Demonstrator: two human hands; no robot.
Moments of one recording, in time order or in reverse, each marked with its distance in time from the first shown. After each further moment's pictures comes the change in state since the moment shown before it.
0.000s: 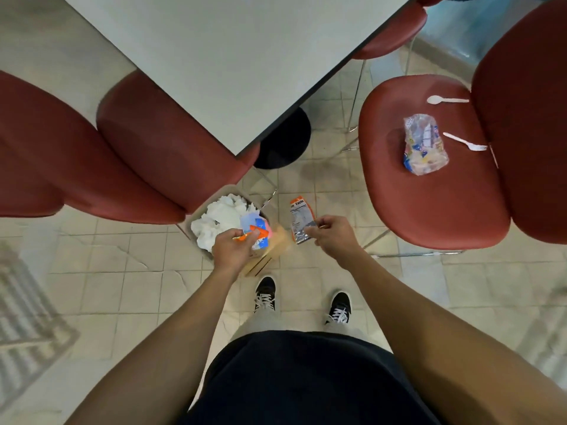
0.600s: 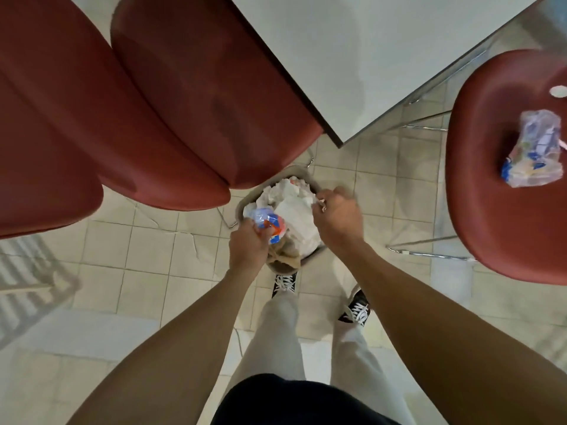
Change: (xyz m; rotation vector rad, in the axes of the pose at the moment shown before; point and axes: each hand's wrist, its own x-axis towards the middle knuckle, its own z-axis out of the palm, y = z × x) left_hand 0.129 -0.075 -0.066 0.288 0.021 0.032; right_hand 0.085 -0.053 0.185 -0.805 0.101 -0.283
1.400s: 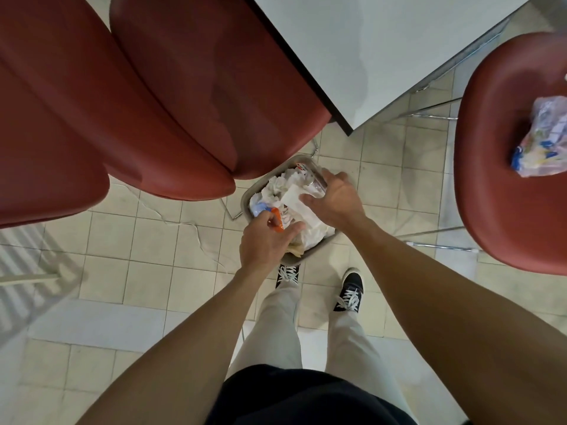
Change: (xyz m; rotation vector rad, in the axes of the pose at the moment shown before) left_hand -0.021 0.011 -0.003 -0.061 -0.089 -0.002; right_hand 0.022 -0.003 0.010 0.023 -0.216 0.045
